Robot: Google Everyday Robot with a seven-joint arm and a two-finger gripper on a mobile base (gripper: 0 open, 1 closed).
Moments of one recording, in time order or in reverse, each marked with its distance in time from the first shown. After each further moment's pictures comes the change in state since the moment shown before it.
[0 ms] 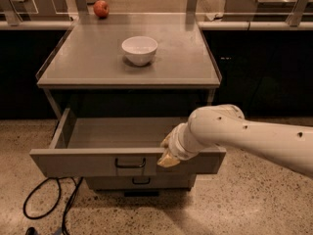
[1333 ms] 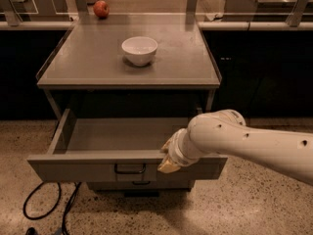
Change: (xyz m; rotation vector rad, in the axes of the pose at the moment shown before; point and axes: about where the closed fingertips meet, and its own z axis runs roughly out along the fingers) arm 0.002 0.017 -0.005 0.009 0.013 0.011
